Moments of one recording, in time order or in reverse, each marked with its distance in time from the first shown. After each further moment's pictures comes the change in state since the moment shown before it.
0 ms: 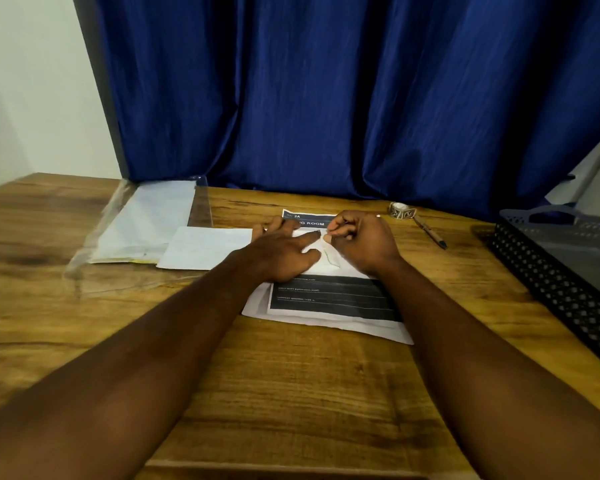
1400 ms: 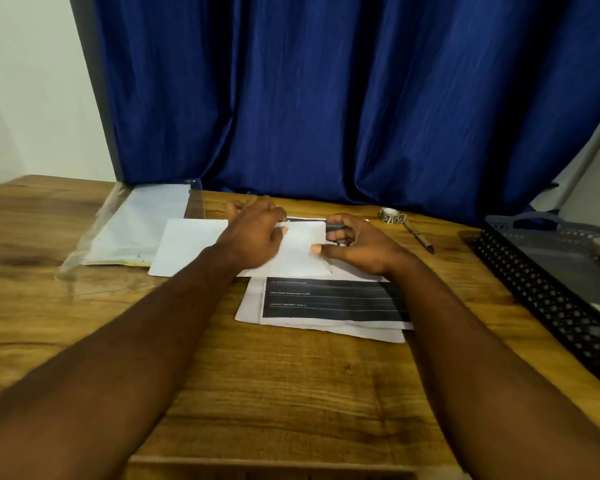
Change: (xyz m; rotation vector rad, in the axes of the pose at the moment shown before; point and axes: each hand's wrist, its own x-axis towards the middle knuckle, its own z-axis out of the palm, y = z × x) left_hand -0.002 -0.031 -0.007 -0.123 0.473 0.044; right_hand -0.010 -0.019 -0.040 0.093 -0.415 0.148
